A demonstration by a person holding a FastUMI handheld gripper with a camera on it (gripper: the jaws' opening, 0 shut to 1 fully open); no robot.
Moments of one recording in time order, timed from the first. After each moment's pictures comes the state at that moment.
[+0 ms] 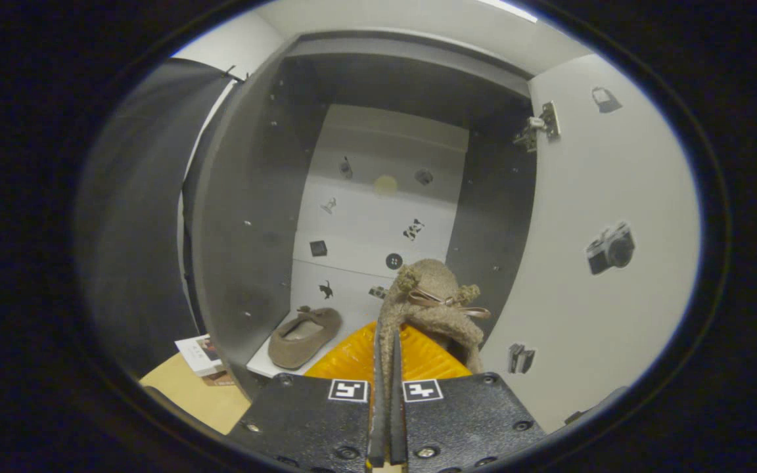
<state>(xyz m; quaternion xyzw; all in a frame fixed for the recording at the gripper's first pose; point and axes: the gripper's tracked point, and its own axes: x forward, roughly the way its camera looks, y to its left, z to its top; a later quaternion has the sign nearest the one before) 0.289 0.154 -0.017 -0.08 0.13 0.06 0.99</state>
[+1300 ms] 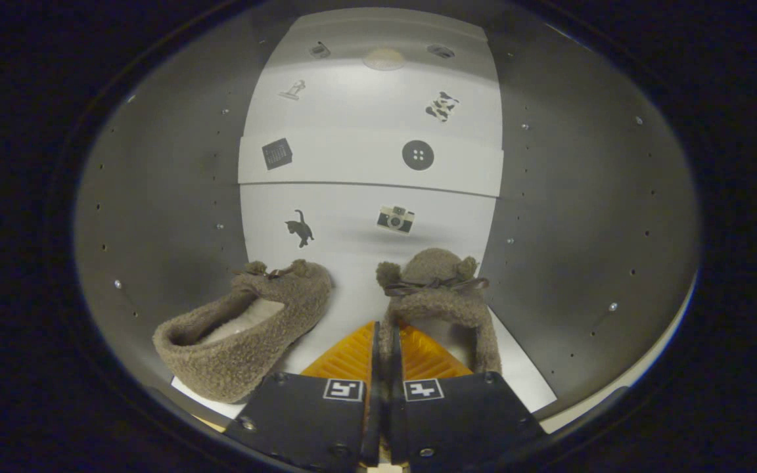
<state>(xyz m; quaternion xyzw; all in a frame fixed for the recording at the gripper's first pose) 0.435 0.191 -0.175 -0.04 0.21 0.05 0.97</state>
